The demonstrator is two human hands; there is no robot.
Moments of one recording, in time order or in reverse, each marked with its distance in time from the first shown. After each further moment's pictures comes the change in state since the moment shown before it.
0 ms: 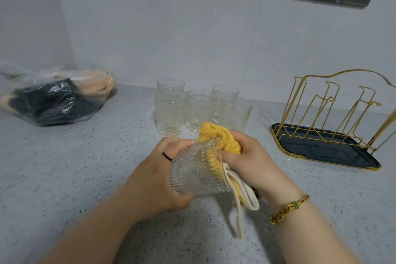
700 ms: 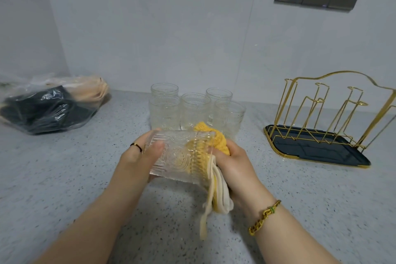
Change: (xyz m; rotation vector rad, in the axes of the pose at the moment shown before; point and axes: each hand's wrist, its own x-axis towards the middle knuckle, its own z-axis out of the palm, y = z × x) left_hand 0.010 0.003 -0.006 -0.835 0.340 -0.414; right_hand -0.003 -0.001 0.026 0.323 0.178 0.152
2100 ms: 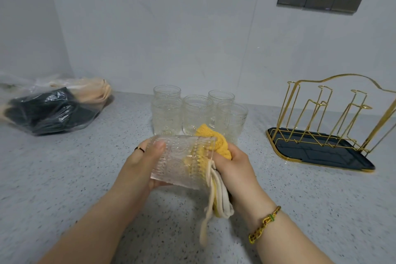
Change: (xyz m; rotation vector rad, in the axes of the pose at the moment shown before) left_hand -0.001 0.001 0.003 -0.137 -0.065 -0.150; right_hand -0.001 0.003 0.004 0.004 0.050 -0.043
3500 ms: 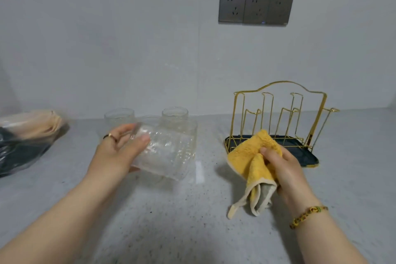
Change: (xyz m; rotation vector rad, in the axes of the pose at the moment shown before) left_hand 0.036 0.033 0.074 0.195 0.136 0.227; right_hand 0.008 -0.020 -0.170 0.103 0.400 0.056
